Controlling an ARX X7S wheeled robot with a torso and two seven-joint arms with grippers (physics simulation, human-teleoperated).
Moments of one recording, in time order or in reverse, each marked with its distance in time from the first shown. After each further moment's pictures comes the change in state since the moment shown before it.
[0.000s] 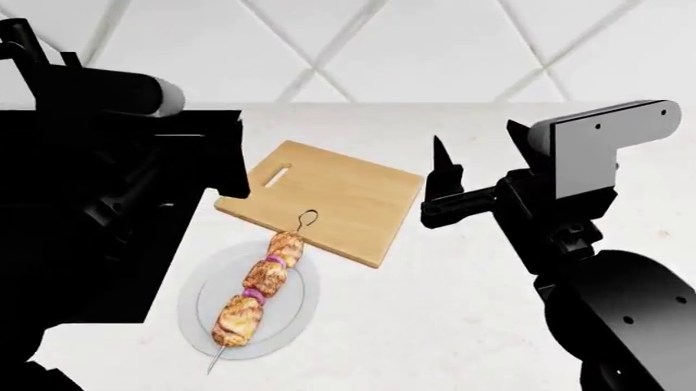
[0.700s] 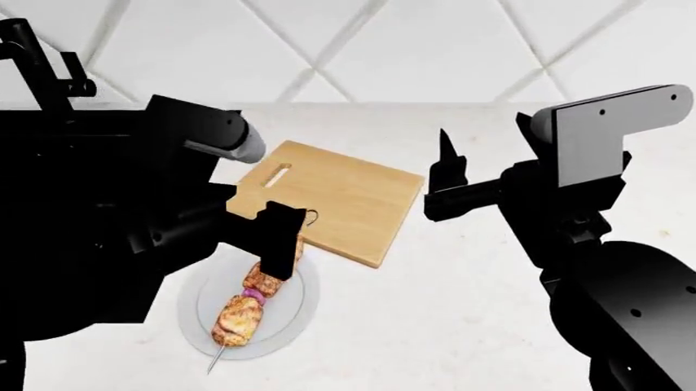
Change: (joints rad) left arm -0.194 -0.224 0.404 -0.365 -1.255 0.076 -0.874; right arm 0.069 0.003 -0.001 -0.033 0.028 0.117 0.061
